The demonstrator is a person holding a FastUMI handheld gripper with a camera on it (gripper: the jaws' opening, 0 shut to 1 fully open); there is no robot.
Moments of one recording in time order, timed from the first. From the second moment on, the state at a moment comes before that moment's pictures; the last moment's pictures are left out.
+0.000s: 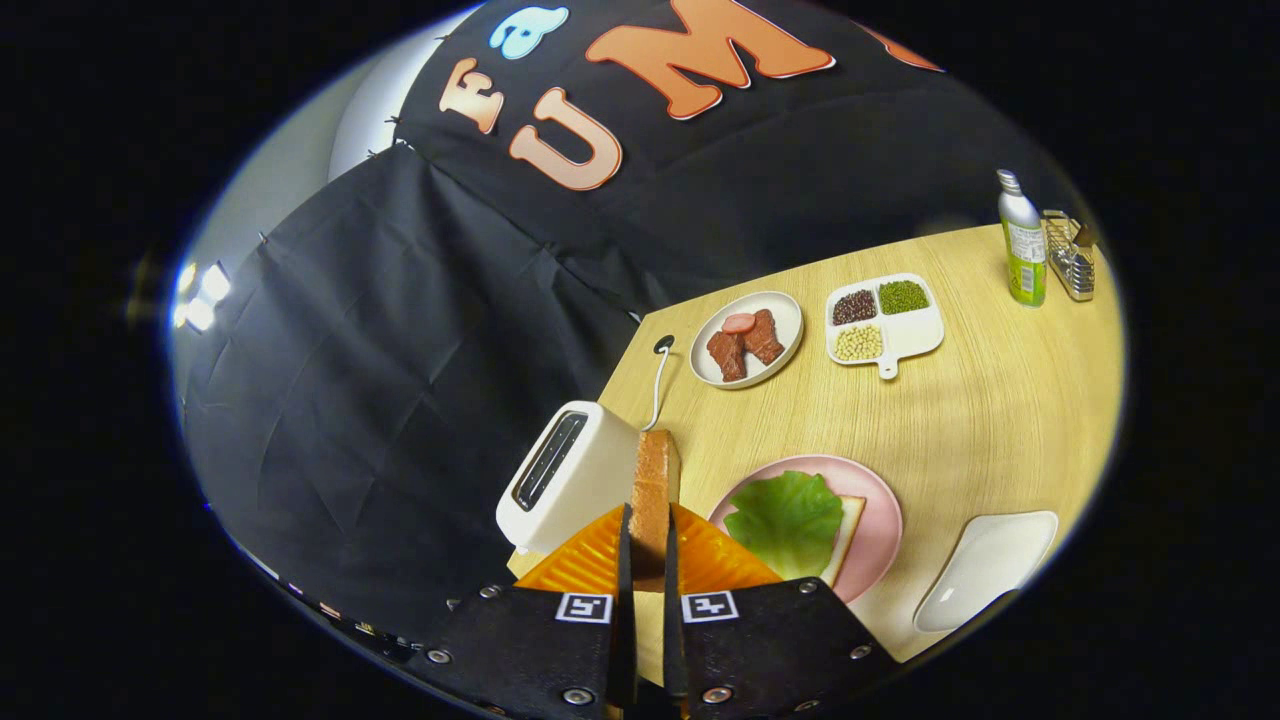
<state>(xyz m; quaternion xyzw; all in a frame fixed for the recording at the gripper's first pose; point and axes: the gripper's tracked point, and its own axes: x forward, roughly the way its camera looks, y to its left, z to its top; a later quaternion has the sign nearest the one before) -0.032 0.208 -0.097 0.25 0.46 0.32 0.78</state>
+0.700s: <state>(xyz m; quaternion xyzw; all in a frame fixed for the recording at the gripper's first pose) -0.053 0.189 -0.174 0.32 0.50 0.30 0.75</state>
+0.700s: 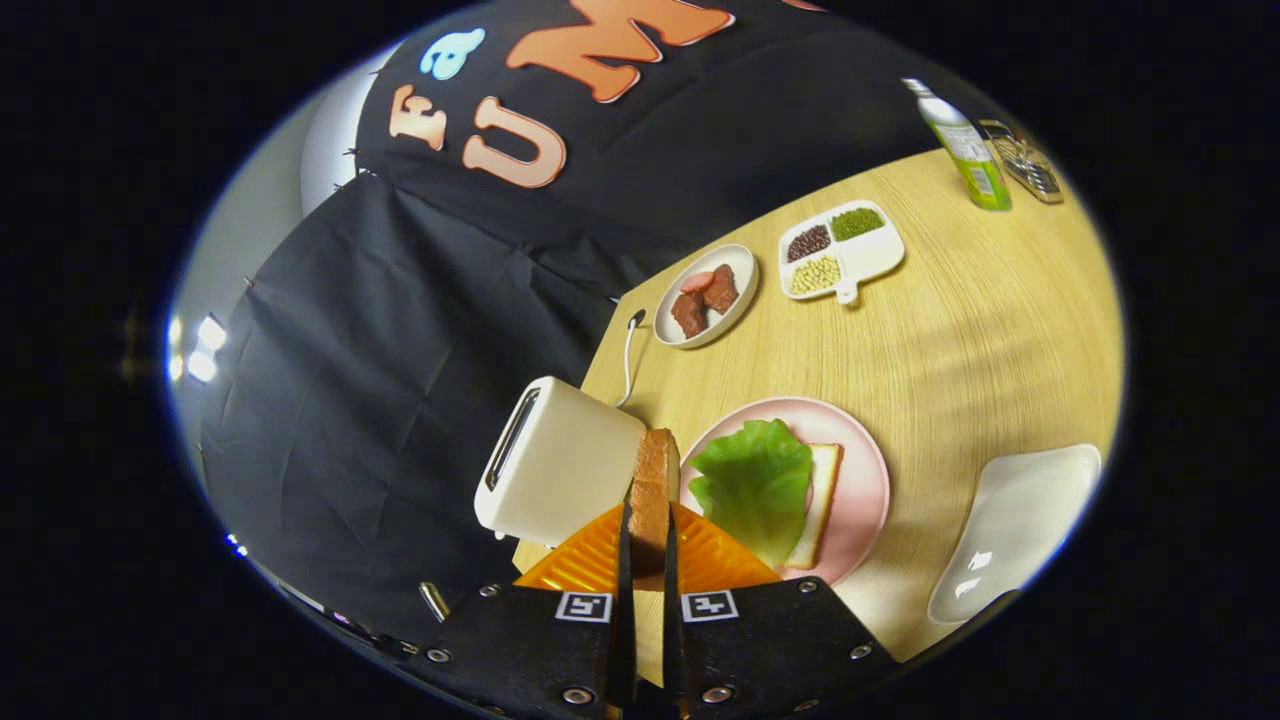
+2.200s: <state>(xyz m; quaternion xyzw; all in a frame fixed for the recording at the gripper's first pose) -0.014 0.128 -0.181 0.18 0.36 0.22 0.89</state>
